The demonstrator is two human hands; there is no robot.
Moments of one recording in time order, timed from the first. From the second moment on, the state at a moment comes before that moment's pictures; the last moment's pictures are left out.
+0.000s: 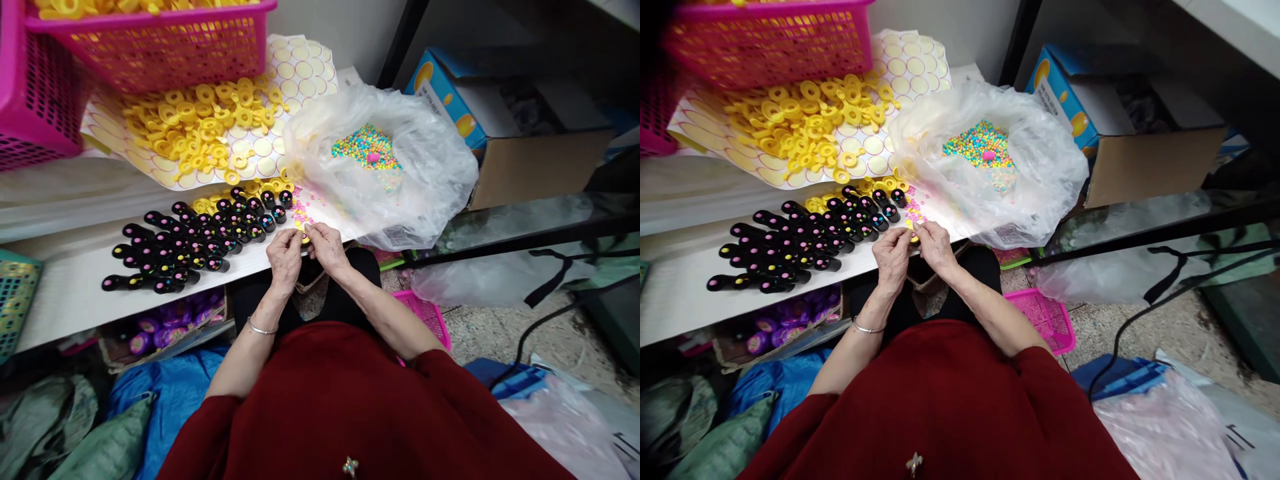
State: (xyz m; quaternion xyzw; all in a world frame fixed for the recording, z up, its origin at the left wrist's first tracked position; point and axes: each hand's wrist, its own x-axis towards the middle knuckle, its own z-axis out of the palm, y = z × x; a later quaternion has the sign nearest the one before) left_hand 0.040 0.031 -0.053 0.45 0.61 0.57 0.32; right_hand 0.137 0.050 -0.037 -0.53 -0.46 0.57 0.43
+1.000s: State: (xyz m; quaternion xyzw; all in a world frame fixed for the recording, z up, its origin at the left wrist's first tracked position) left_hand 0.038 0.029 -0.062 0.35 0.59 0.59 0.42; right_hand 0.125 0.047 -0.039 -0.52 -0.39 0.62 0.44
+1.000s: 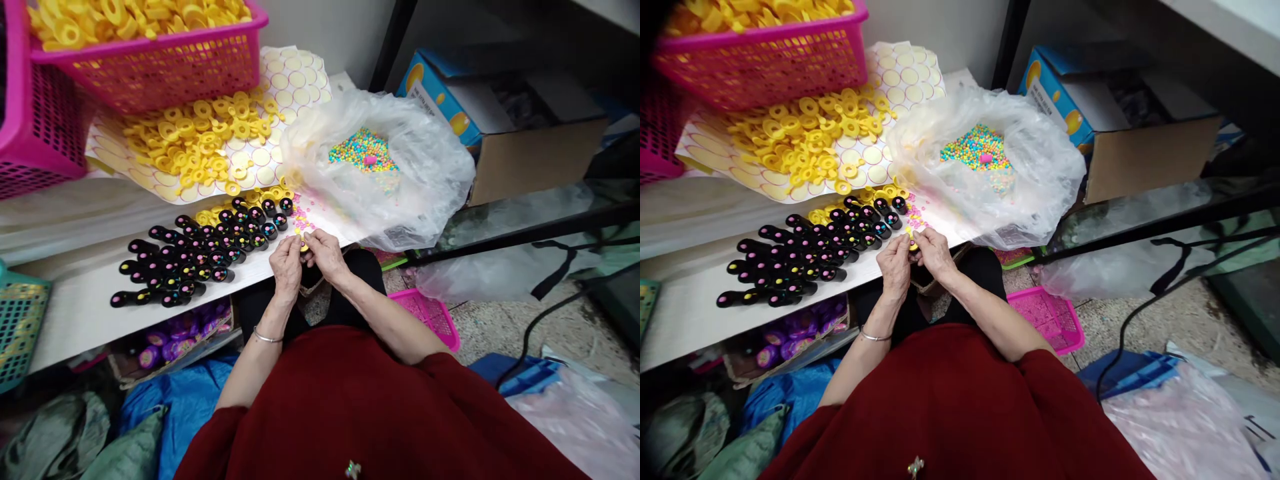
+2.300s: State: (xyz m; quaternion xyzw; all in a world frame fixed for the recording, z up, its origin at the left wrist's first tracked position) left_hand 0.013 -0.015 -0.028 0.70 0.39 0.47 0.37; right_hand 0.174 0.013 -0.030 -0.32 -0.24 0.85 0.34
